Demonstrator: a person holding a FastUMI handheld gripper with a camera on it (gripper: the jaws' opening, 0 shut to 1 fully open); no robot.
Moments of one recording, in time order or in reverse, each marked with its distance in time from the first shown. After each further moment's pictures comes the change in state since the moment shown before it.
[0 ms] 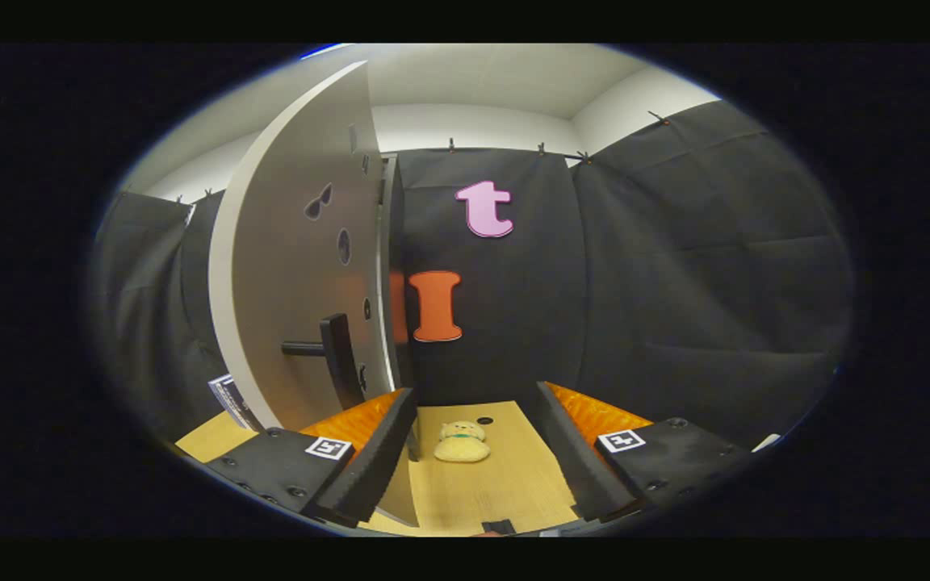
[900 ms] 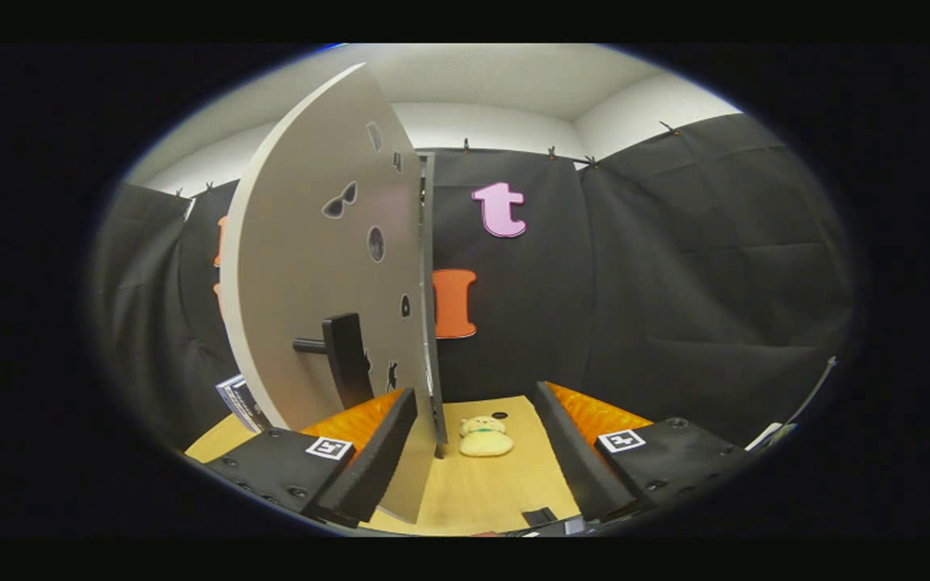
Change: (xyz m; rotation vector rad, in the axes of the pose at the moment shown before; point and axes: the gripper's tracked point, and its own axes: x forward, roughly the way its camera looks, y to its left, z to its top) arm -0.022 0.102 -0.005 -0.004 0.006 -0.041
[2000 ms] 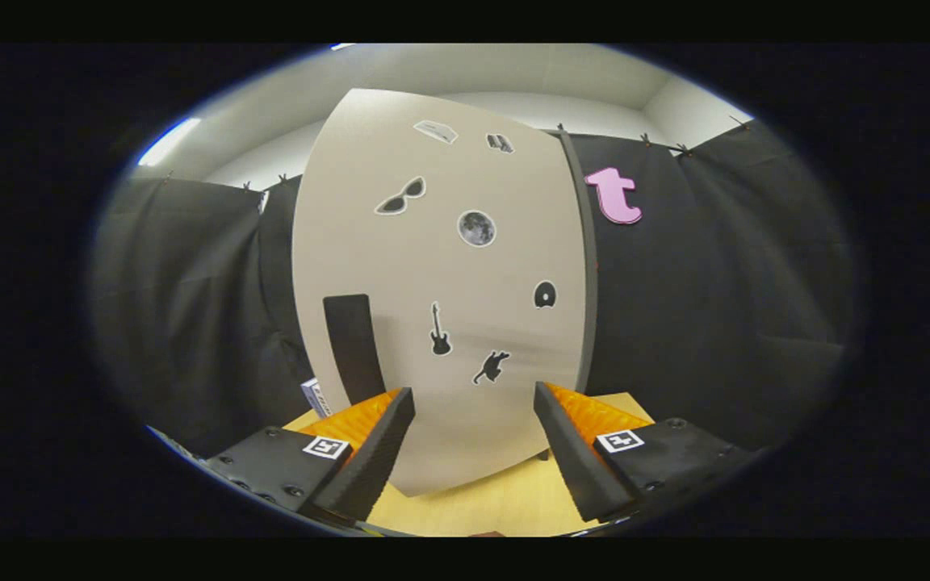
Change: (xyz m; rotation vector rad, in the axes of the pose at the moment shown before) arm 0.034 0.180 -0.022 0.001 0.054 0.347
